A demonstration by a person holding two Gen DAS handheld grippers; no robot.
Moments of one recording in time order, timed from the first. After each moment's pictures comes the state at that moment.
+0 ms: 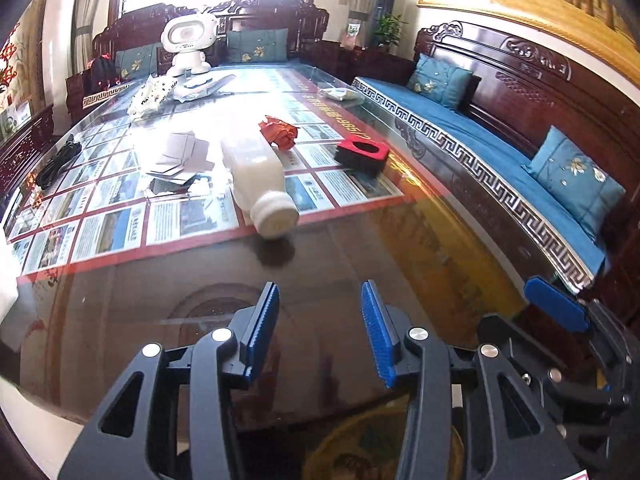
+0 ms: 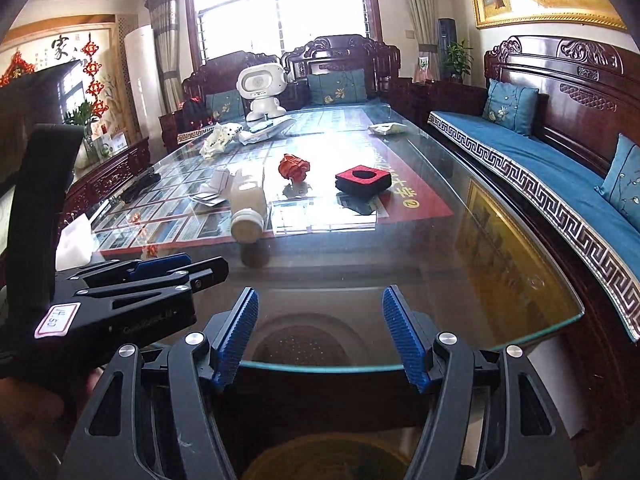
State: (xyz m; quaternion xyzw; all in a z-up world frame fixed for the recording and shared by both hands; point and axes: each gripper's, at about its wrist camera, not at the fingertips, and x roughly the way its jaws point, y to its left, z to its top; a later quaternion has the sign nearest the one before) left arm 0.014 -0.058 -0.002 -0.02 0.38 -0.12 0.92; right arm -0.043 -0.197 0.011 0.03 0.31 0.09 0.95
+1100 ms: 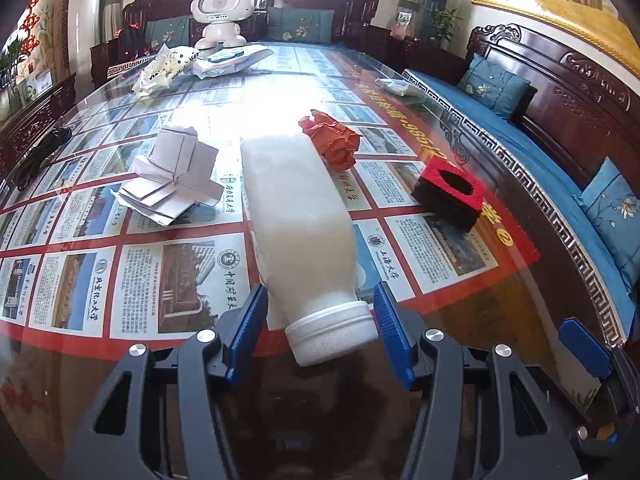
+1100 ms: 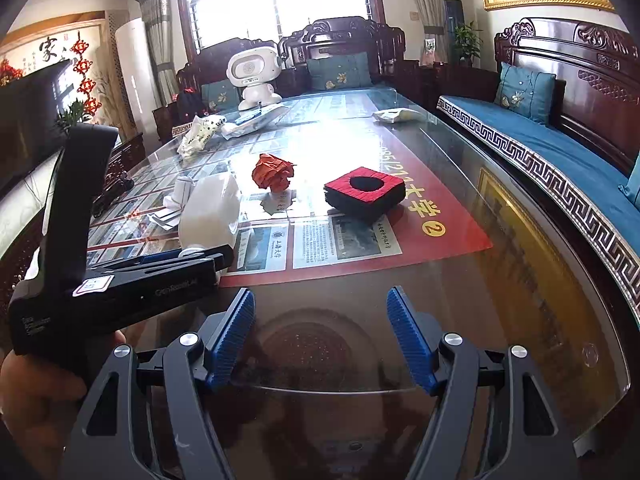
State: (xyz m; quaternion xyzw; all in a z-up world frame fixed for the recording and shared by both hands) left arm 0.142 -0.051 -0.036 -0.05 0.41 -0.05 0.91; right arm 0.060 -0.207 -0.013 0.04 0.33 0.10 0.94
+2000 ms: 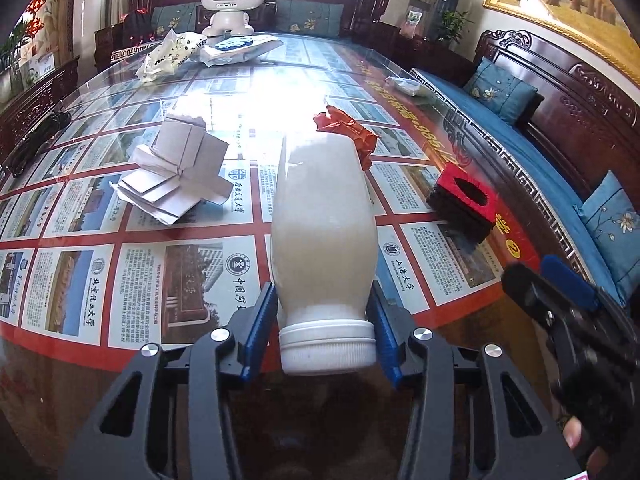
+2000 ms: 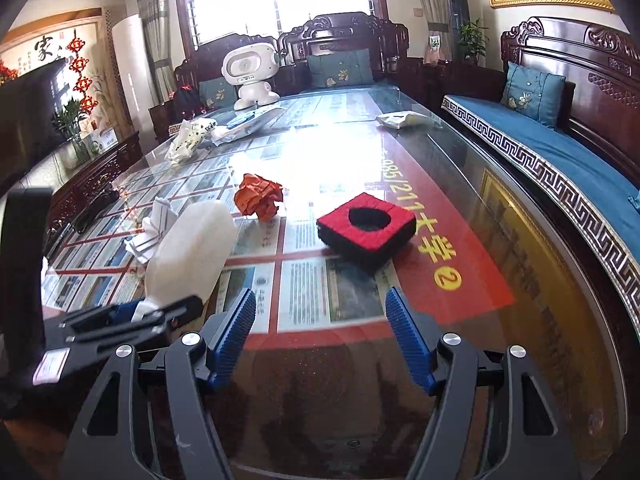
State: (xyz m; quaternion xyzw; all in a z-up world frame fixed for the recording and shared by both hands) left arm 0.153 -0.040 -0.037 -0.08 0.43 -0.05 0.90; right arm 0.129 -0.206 -0.005 0.03 0.34 0.10 0.93
